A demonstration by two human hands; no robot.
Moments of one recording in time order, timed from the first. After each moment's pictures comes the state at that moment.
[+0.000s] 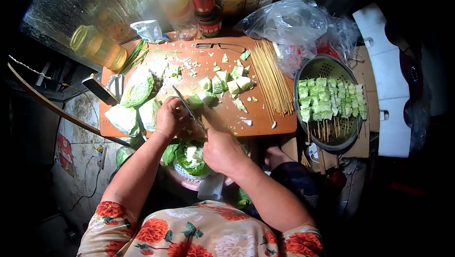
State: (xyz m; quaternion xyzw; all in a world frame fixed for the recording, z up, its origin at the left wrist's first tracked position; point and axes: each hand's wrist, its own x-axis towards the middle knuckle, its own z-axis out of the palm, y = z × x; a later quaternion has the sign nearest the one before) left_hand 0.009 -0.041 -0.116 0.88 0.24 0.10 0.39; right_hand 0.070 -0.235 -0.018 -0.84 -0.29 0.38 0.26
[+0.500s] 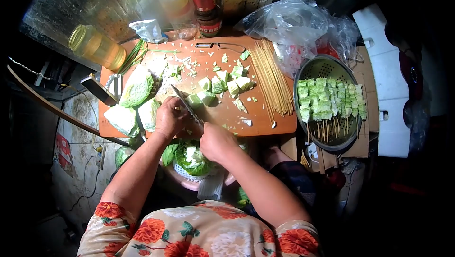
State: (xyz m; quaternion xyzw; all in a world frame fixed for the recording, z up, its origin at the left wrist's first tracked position) left_hand 0.010 -0.040 -0.115 0.88 0.26 0.09 0.38; right_hand 0.075 -0.214 -0.060 -0.85 -0.29 0.39 0.19
